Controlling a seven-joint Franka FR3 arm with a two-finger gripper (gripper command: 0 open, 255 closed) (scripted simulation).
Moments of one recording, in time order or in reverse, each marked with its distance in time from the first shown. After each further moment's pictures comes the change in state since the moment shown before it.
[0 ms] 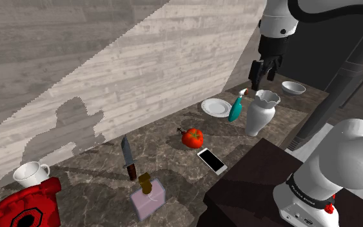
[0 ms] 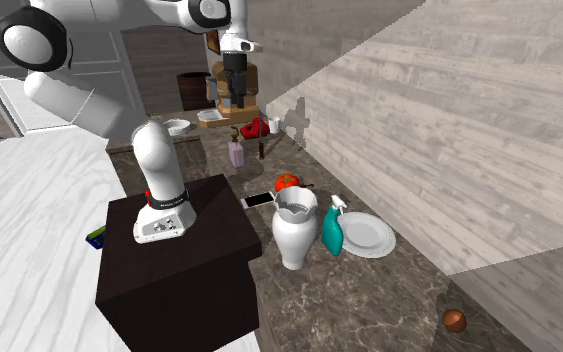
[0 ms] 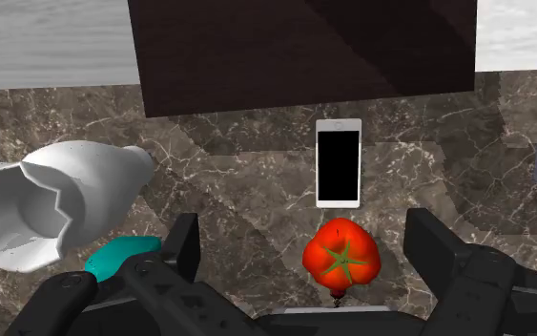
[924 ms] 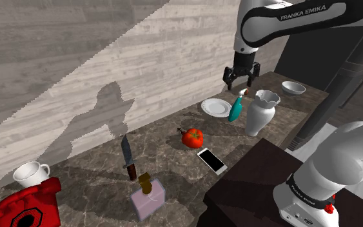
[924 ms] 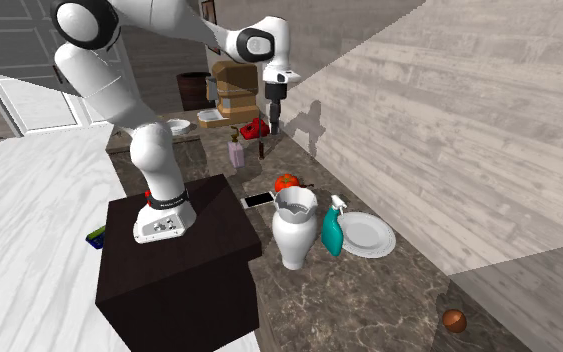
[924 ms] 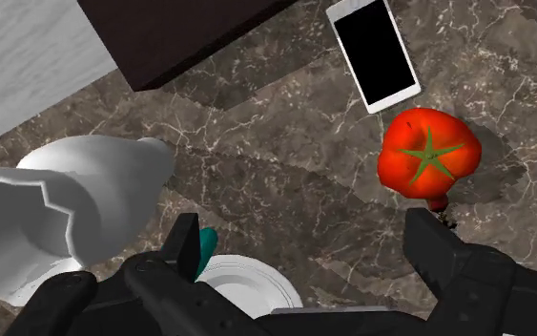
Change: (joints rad) arm -0.163 0.360 -0.020 0.035 -0.034 0.343 0.293
